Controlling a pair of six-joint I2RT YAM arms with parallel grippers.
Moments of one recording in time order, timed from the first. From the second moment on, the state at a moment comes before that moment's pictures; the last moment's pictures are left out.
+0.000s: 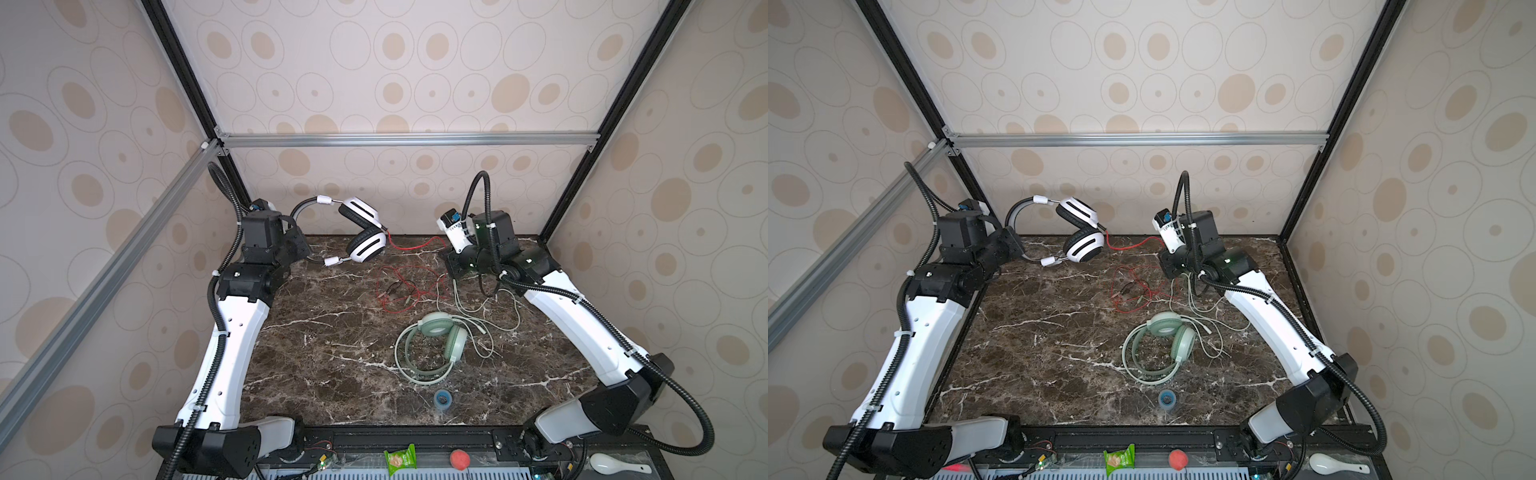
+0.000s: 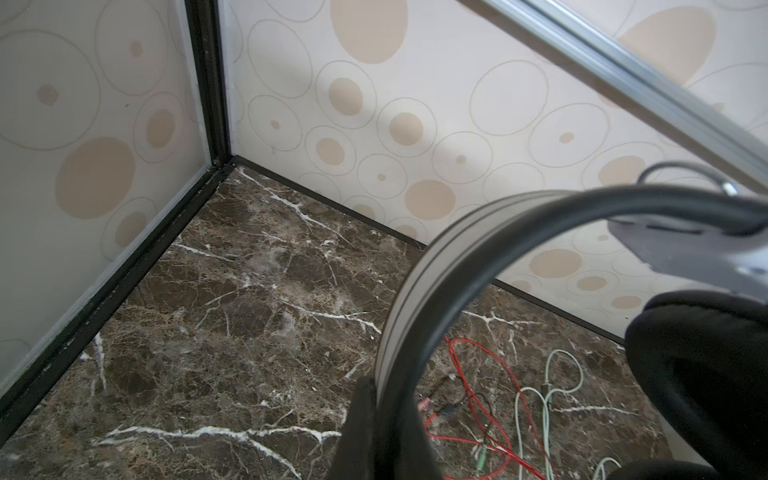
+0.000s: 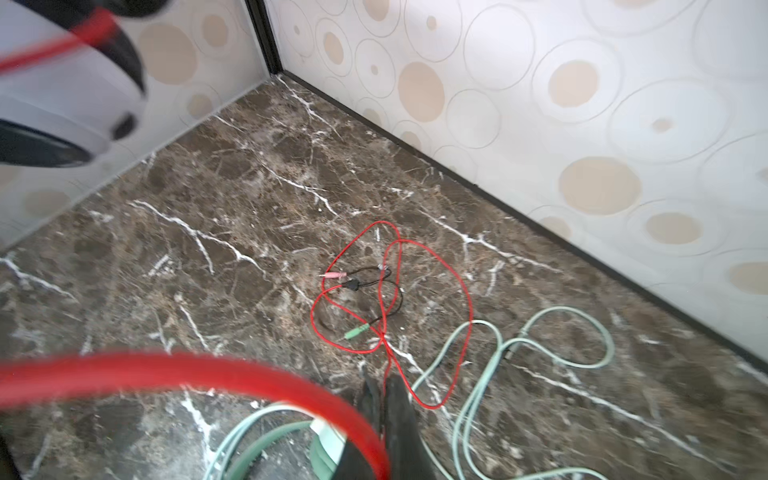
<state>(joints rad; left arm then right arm) -0.09 1.26 1.47 -0.68 -0.10 -0.50 0.56 1.49 1.67 -0.77 -0.04 -0.14</state>
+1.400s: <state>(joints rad) -0.14 1.07 1.01 -0.38 0.42 -0.15 0.83 2.01 2.40 -1.18 0.31 -0.18</state>
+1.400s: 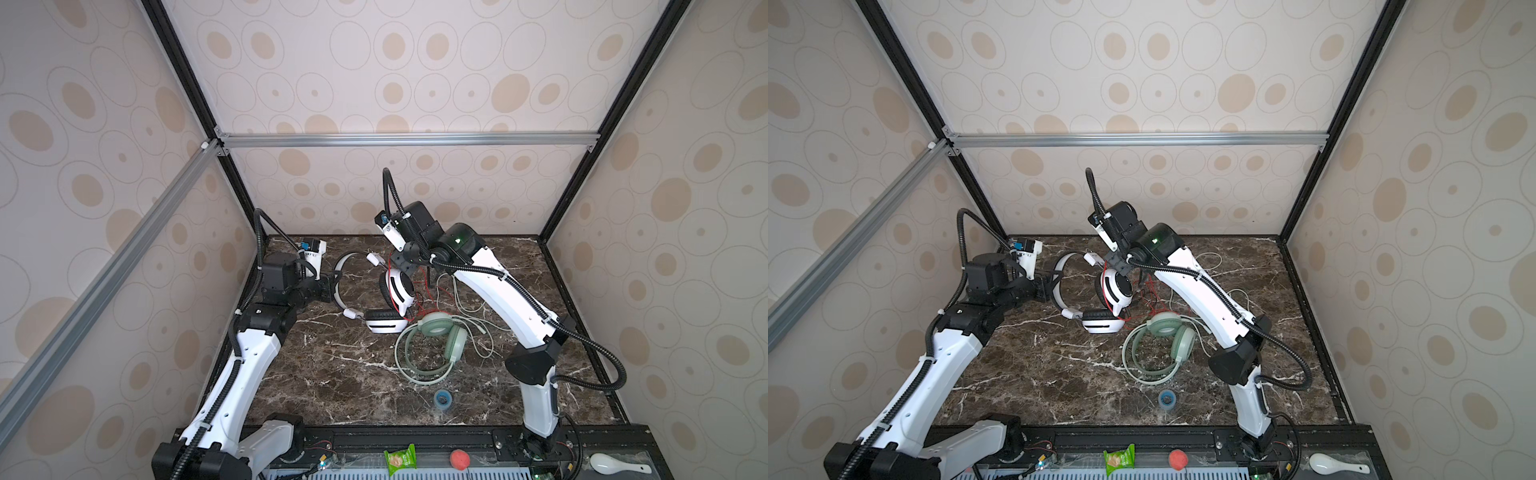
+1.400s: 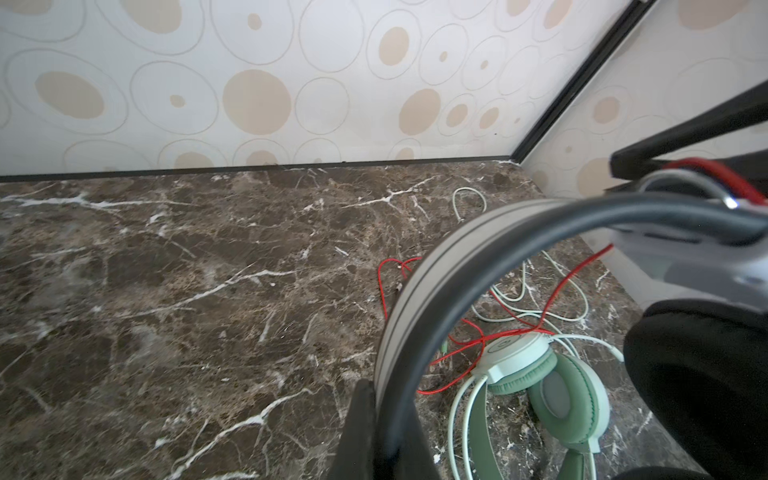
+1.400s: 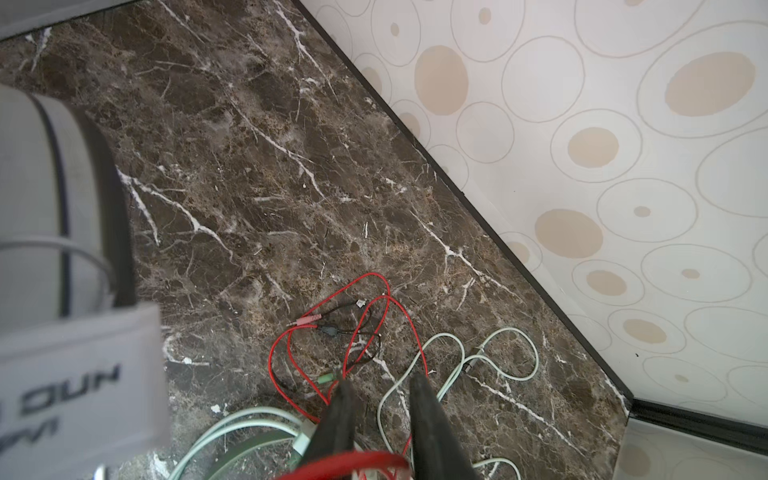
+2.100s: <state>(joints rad) -0.14 0.95 0.84 -0.10 0.62 -0.38 0.77 1.85 2.17 -1.07 0.15 -0.10</state>
